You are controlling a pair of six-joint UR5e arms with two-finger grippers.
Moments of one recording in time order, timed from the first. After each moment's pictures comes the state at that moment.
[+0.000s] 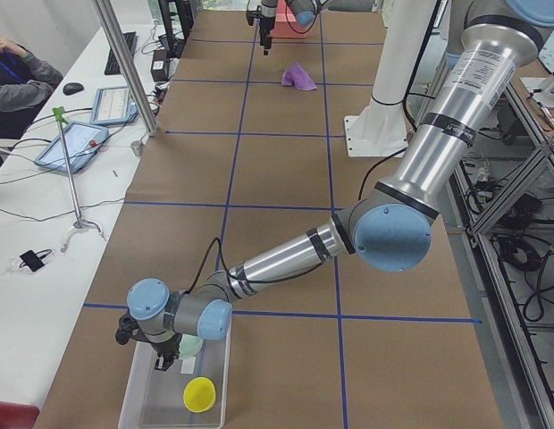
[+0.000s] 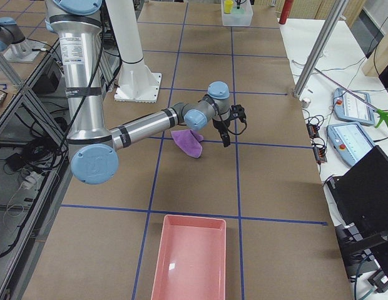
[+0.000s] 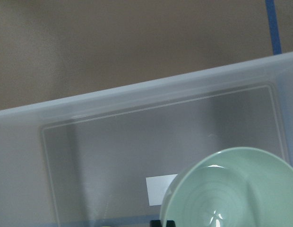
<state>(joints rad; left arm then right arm) -1.50 -2.03 -0.60 -2.25 -2.22 -0.04 0.98 -1.49 1.84 -1.25 2.09 0.58</state>
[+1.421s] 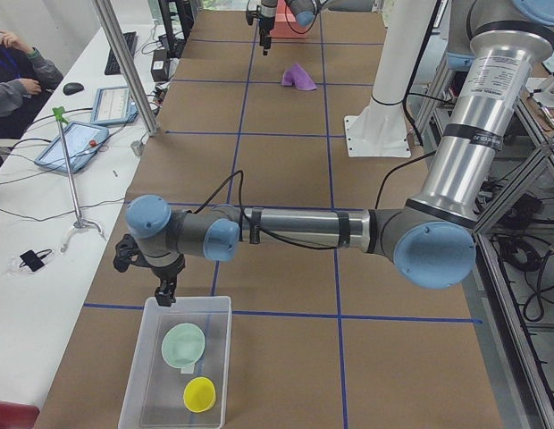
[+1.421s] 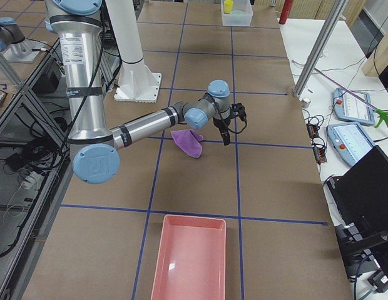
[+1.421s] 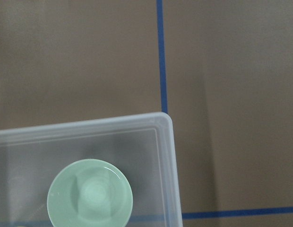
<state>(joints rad) -1.57 -1.80 -1.43 -1.64 -2.36 -0.07 0.97 -1.49 1.84 -1.25 2.09 0.60</state>
